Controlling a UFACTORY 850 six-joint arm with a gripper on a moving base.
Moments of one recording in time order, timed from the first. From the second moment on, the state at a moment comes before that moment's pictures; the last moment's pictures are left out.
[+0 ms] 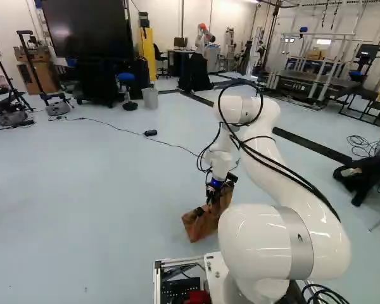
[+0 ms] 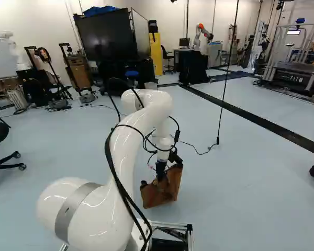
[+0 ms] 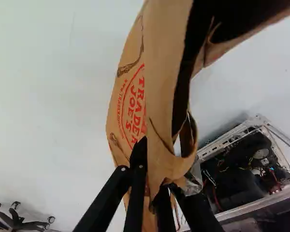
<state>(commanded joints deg) -10.9 -71.1 -72.9 37.8 -12.4 0.0</state>
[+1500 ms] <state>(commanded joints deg) -9.0 -51.4 -50.2 37.8 -15.3 0.0</state>
